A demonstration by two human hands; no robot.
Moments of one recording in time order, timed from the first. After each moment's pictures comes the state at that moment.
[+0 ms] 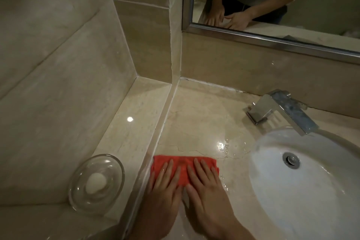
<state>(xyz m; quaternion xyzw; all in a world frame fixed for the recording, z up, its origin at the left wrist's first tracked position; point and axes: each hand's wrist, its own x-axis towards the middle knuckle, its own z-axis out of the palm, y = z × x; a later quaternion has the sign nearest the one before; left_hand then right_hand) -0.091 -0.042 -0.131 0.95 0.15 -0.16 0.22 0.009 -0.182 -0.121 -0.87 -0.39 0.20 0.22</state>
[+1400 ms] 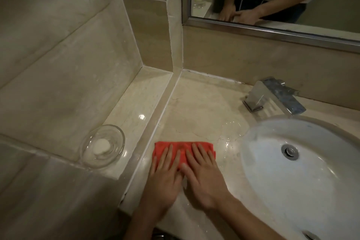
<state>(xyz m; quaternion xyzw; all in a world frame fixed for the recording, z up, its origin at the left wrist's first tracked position) -0.100 -0.087 -0.132 0.96 0.22 -0.10 0.17 0.008 -0.208 -0.108 -0.85 -0.44 0.23 0.19</state>
